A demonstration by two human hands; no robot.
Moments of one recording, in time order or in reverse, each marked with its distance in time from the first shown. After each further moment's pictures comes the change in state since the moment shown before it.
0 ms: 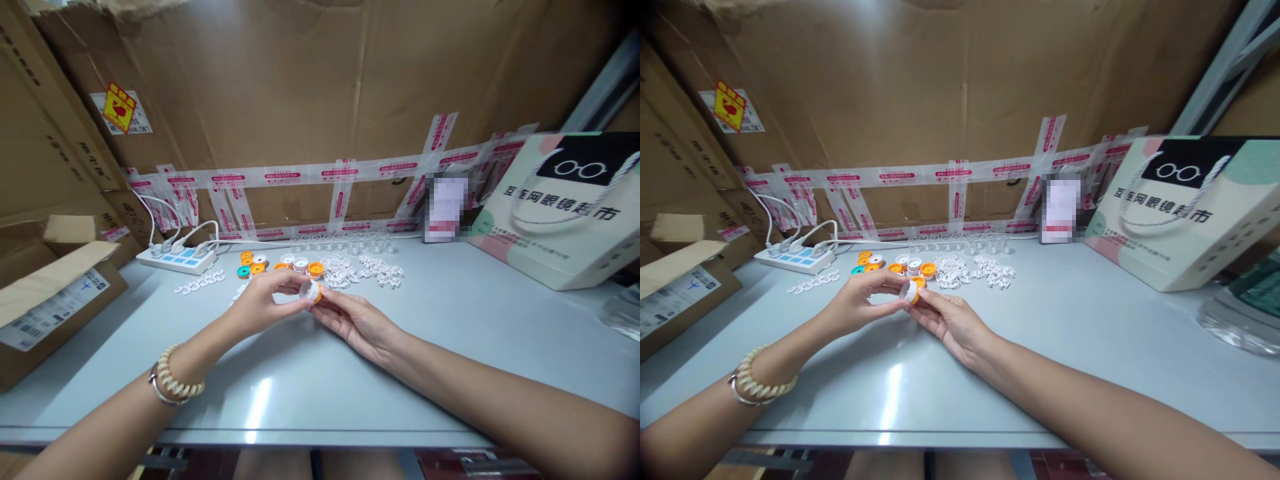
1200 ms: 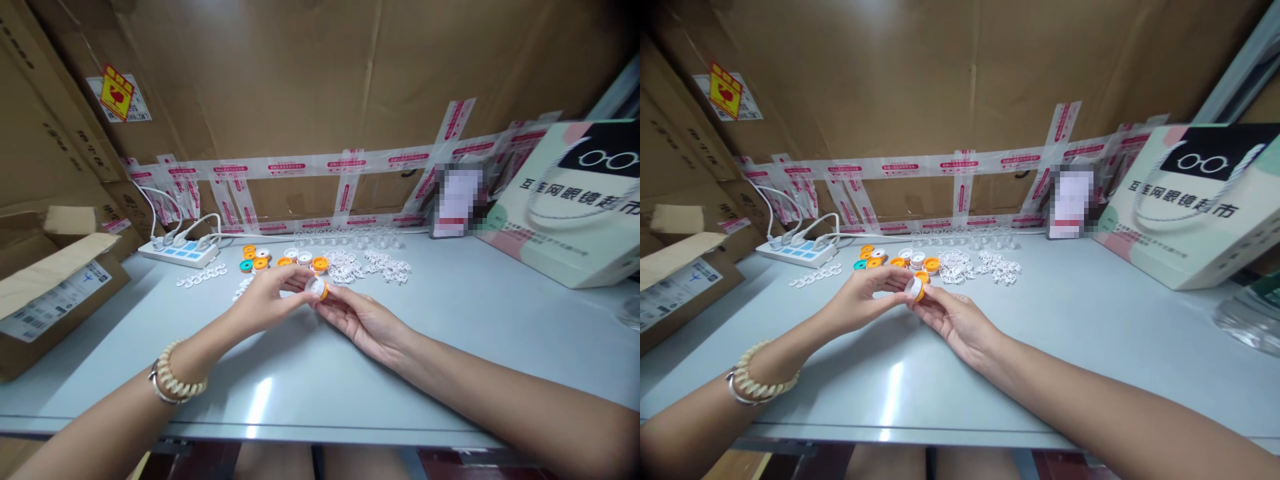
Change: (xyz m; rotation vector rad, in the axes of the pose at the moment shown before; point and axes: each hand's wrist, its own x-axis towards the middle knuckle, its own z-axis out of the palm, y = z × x) left_hand 0.001 0.007 0.003 -0.058 0.019 -0.194; right_hand -0.002 0.002 0.003 0.050 0.067 0.028
